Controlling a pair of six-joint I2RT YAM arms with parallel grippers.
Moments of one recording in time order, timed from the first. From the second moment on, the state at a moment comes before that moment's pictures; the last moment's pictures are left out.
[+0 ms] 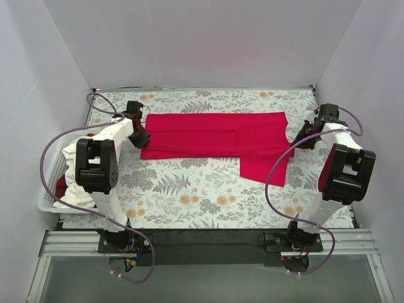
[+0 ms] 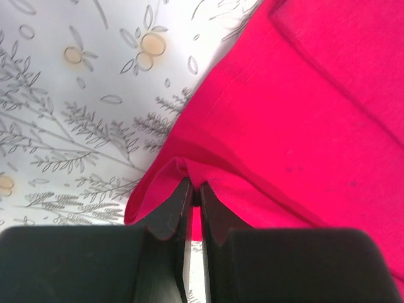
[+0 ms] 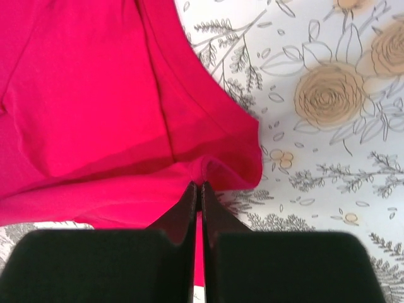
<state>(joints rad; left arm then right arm) -0.09 1.88 1.33 -0.64 -0.15 -0.72 -0.25 1.73 1.20 -0.57 -0.28 0.31</state>
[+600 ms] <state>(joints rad) -0.09 1.96 1.42 -0.60 -0.16 -0.71 -0.24 1.86 1.32 -0.59 -0.28 0.31</state>
